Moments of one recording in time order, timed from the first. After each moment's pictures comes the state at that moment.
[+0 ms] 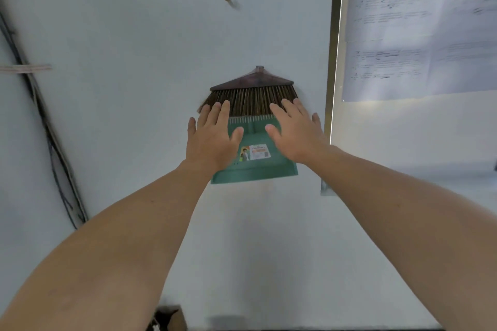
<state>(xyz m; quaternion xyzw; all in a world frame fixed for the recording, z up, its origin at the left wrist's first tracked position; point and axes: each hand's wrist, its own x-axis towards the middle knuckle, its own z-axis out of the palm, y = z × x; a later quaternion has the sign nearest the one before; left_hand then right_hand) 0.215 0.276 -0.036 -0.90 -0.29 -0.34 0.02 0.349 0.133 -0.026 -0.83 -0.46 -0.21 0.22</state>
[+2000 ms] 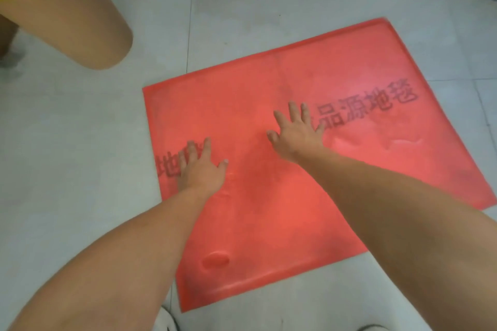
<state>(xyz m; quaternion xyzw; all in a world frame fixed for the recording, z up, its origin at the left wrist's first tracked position) 0.043 -0.216 -1.171 -0.80 -0.51 0.20 -0.23 0.229 -0.326 -1.158 -0.90 -0.34 0.28 0.03</state>
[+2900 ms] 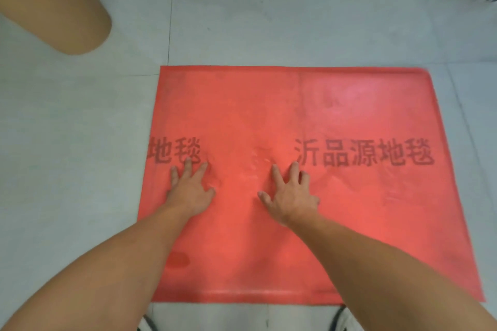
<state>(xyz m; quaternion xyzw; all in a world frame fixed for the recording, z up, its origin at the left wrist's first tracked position) -0.018 -0.253 -1.231 -0.85 -0.39 0.28 -0.20 0.117 -0.444 -1.197 -0.90 -0.25 0.36 -0.05</state>
